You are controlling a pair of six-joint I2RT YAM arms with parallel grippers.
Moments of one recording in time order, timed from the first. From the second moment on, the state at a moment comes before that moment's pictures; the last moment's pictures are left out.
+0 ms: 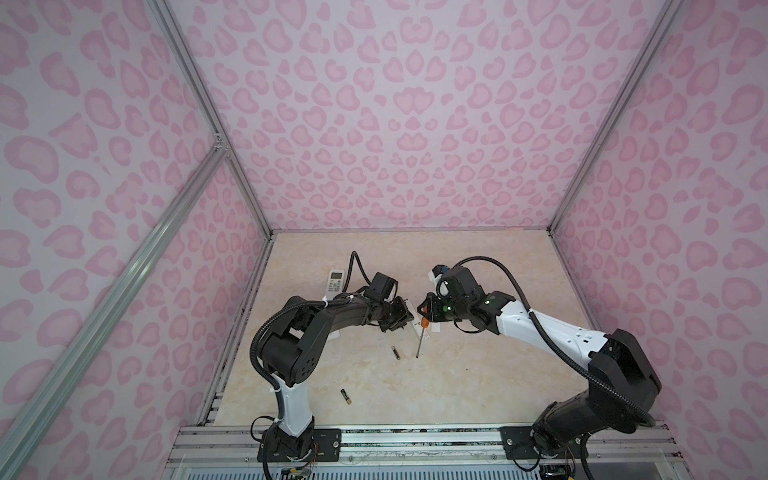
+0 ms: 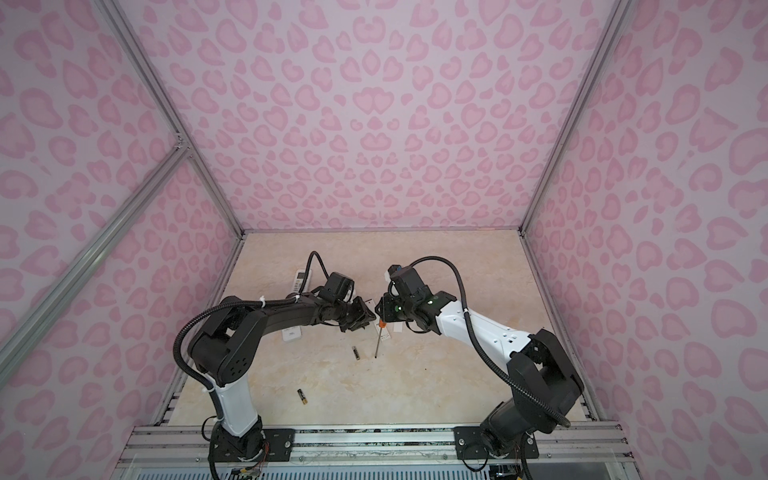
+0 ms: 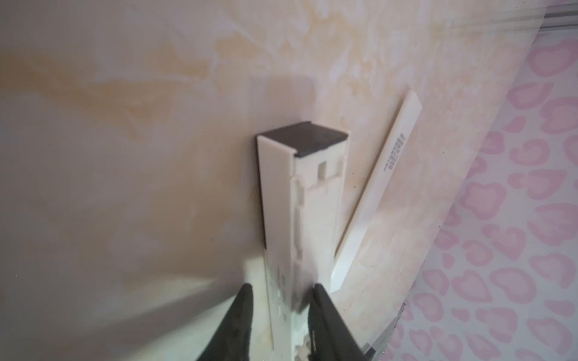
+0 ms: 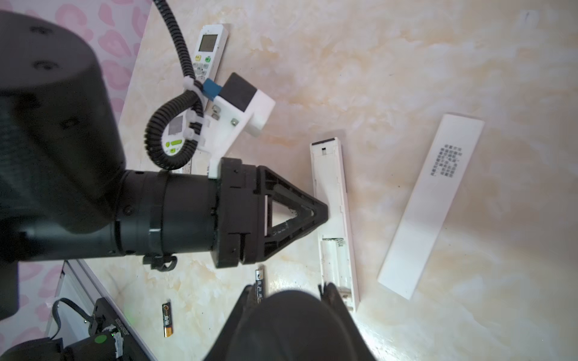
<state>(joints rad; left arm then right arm) -0.56 1.86 1.05 -0.17 0.42 -1.02 0.66 1.52 1.04 -0.32 -0.19 0.59</state>
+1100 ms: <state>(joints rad) -0.10 1.35 0.86 -0.69 0.01 -0.59 0.11 1.81 1.16 -0.72 -0.13 0.28</state>
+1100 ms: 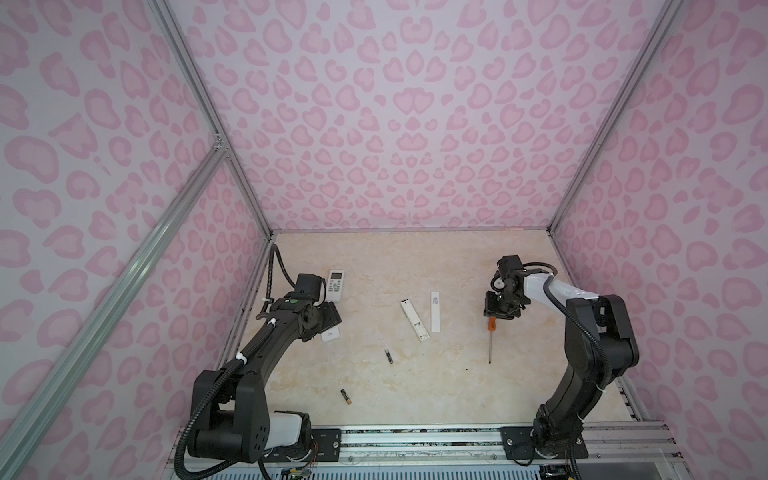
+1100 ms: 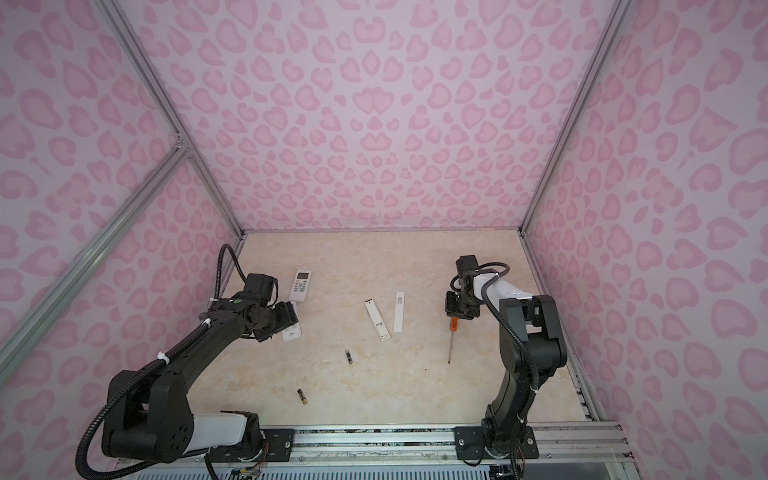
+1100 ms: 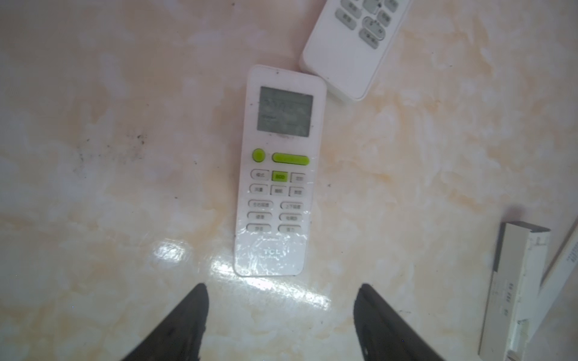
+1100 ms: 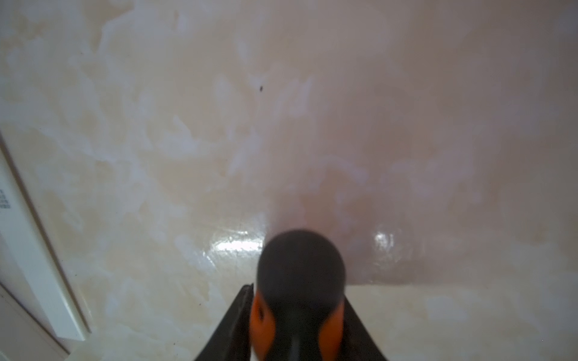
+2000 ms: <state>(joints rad) -0.11 1.73 1.00 -0.64 -0.05 -0.58 0.19 1.64 1.26 -0.77 -0.07 0.26</state>
